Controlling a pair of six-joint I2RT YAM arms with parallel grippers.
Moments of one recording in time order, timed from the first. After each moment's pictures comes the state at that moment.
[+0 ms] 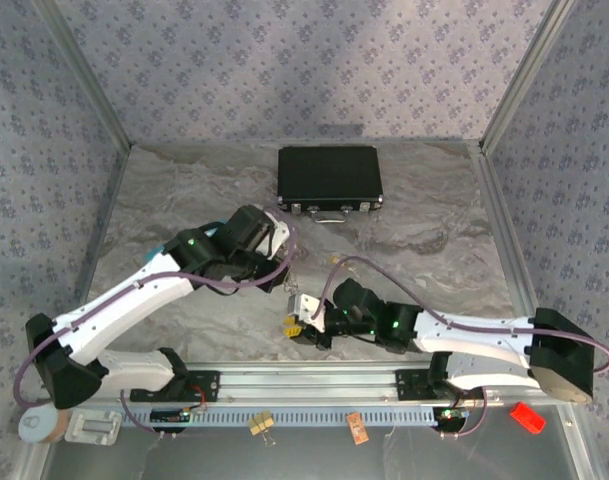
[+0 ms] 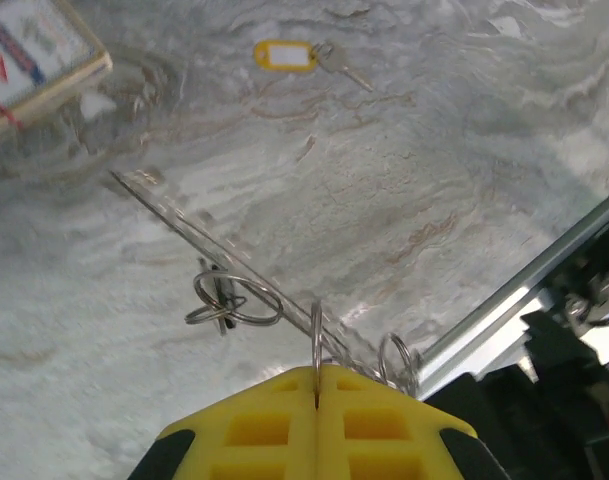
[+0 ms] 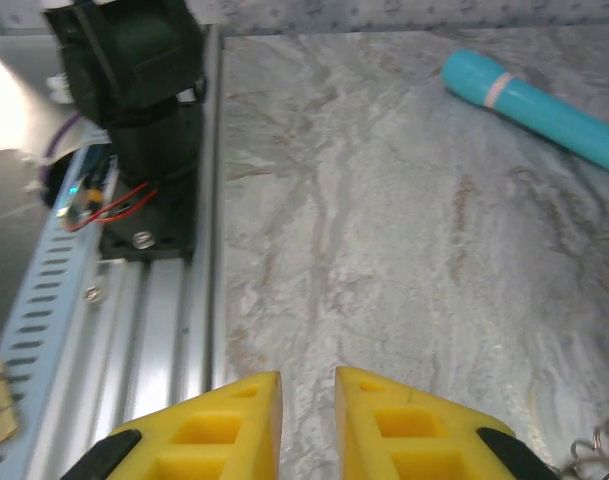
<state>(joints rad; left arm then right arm) -0.87 1.27 1.26 -1.00 0.14 -0.48 1.21 1.14 0.49 0.27 -0.17 -0.14</state>
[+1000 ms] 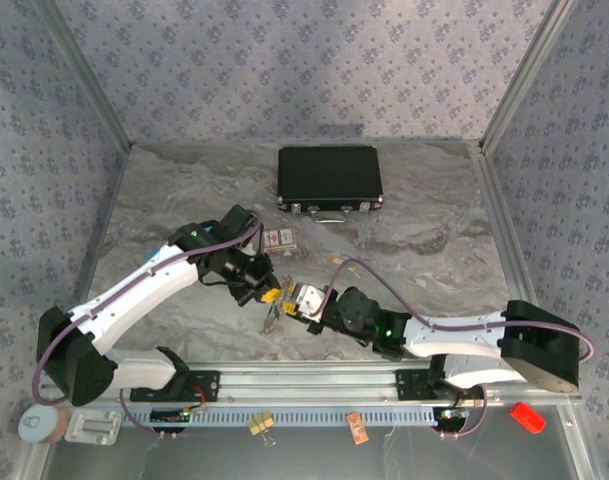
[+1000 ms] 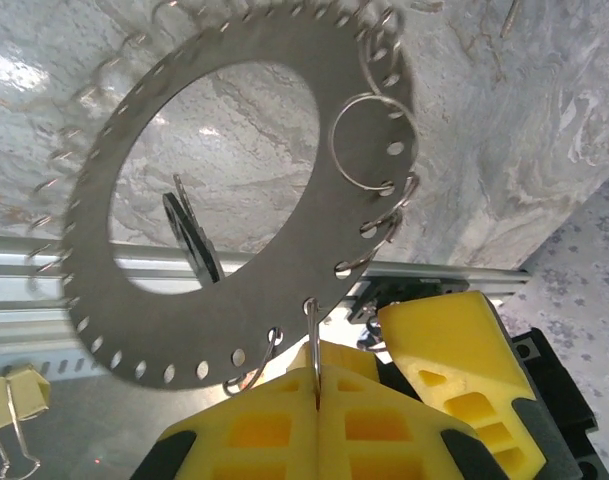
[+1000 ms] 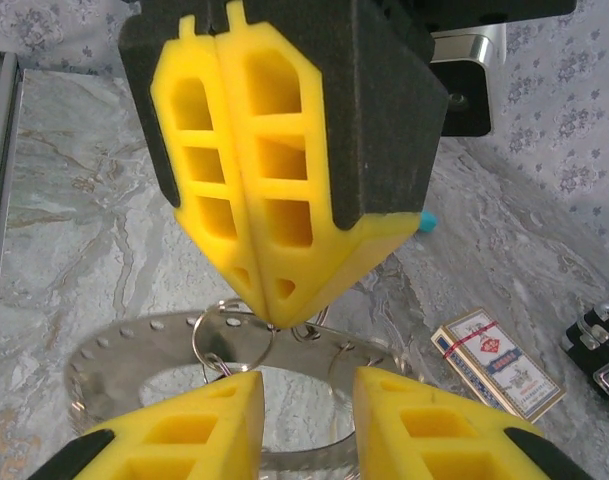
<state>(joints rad) -0.72 1.26 1.10 -1.02 0.51 -1.30 1.21 1.22 0.41 0.60 0.14 -0.27</state>
